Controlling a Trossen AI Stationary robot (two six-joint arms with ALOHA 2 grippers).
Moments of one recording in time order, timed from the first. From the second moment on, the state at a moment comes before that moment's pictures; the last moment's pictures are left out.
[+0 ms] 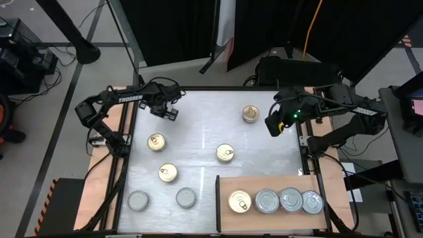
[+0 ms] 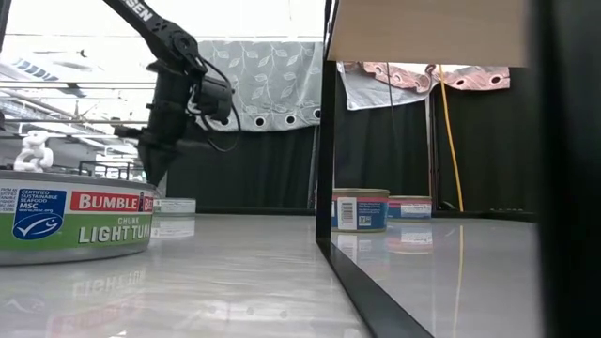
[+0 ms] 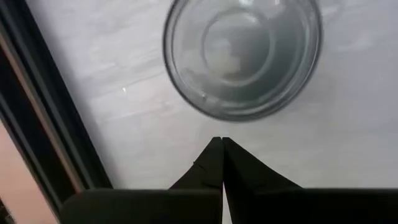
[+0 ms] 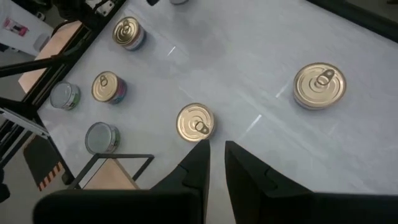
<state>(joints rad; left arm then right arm) 0.65 1.60 1.04 -1.05 -0.20 -0.60 0.04 1.27 1.74 -1.41 0.20 0.91</state>
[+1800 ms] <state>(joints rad) 0.51 1.41 0.97 -1.17 -0.05 -0.58 0.01 1.27 1.74 -1.39 0.18 0.89</state>
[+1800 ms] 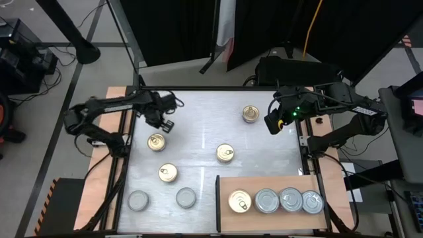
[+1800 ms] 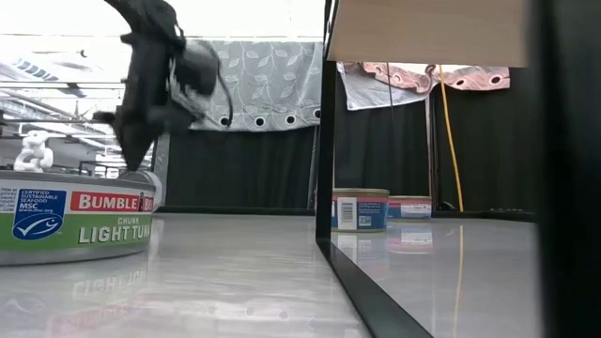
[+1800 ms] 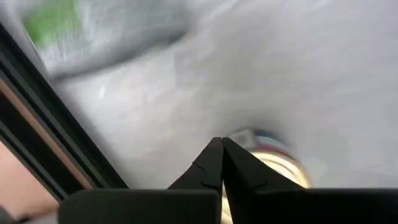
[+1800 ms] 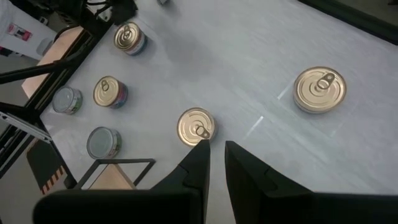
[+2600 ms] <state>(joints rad) 0.71 1.45 1.07 -1.33 -0.24 0.48 -0.04 1.27 1.74 -1.27 0.08 0.72</state>
